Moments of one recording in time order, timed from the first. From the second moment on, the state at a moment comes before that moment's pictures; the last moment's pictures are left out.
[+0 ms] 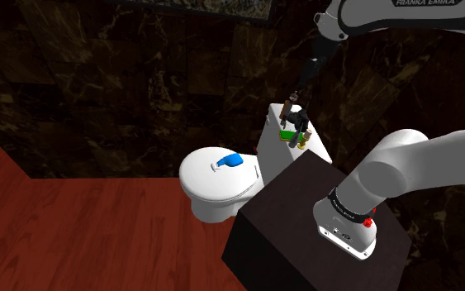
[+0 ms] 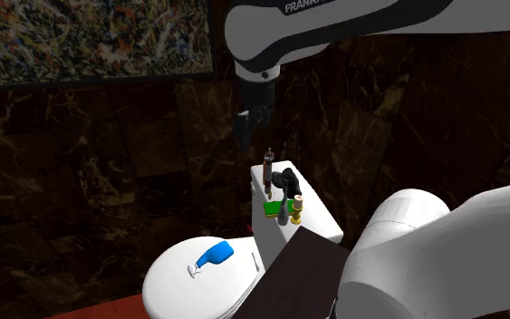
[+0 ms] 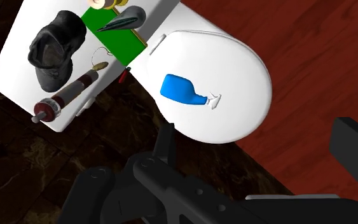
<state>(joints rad) -0.07 -0.71 -0.19 -2.54 -0.17 1.93 -0.30</state>
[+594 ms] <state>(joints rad) -0.10 -0.50 -0.41 -2.56 -0.20 2.25 -0.50</state>
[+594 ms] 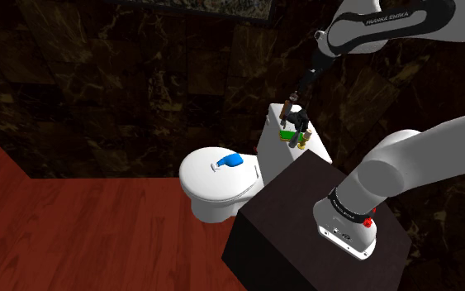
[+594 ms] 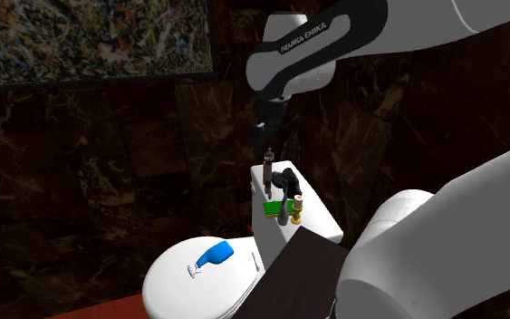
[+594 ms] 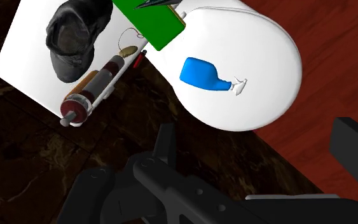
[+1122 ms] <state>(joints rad) -0.02 -0.21 -0.63 -2.47 -0.01 2.50 -0.77</state>
